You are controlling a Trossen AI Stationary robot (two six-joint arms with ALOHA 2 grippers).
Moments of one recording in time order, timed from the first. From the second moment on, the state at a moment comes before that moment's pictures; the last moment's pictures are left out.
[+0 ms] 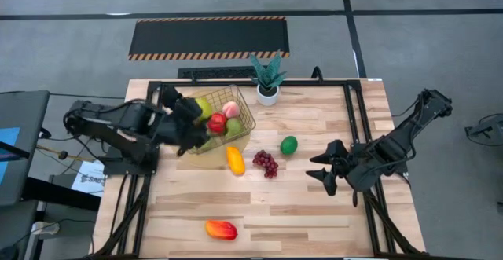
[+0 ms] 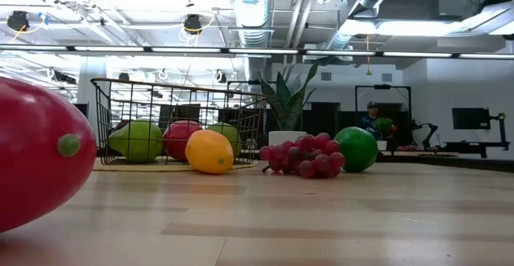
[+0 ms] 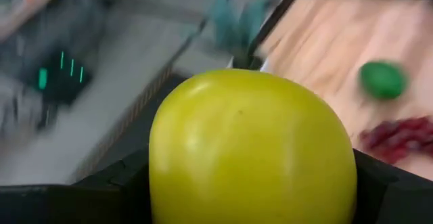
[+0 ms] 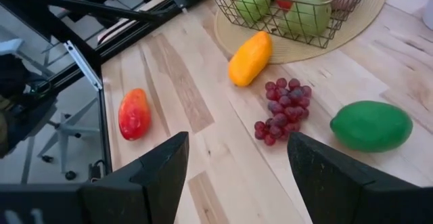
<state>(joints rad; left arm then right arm) -0.26 1.34 1.63 -1.33 -0.89 -0.52 0.69 1.04 0.97 -0.68 0.68 1.03</state>
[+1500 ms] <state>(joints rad) 0.29 1.45 1.04 -0.86 -0.08 -0.19 0.66 1.03 0.97 -0.70 0.68 1.05</state>
